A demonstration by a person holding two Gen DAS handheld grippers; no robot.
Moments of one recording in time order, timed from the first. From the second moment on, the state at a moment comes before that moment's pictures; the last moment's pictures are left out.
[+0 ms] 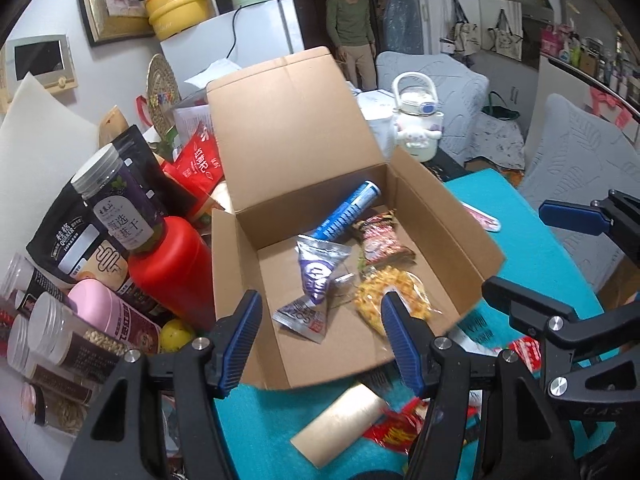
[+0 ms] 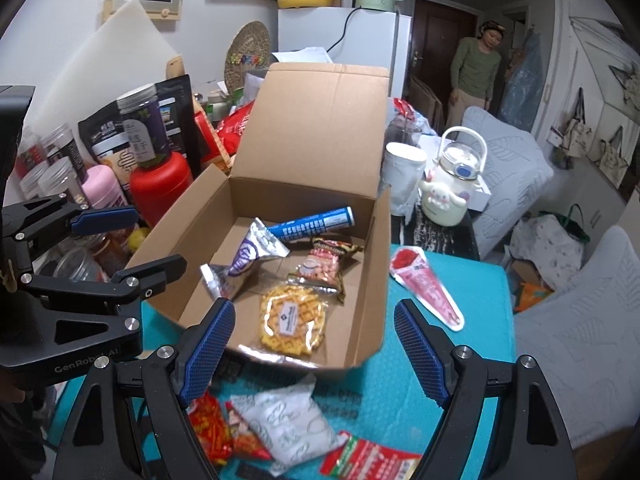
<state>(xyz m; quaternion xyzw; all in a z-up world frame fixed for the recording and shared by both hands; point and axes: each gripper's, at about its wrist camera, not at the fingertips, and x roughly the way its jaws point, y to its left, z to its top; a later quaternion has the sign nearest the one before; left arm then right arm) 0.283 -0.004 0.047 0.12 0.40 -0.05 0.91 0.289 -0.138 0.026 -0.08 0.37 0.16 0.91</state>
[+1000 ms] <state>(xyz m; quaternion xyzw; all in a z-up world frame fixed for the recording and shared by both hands) 0.182 0.009 -0.025 0.11 0.46 -0.07 0.88 0.188 -0.134 -0.064 -0.03 0.46 0.21 0.87</state>
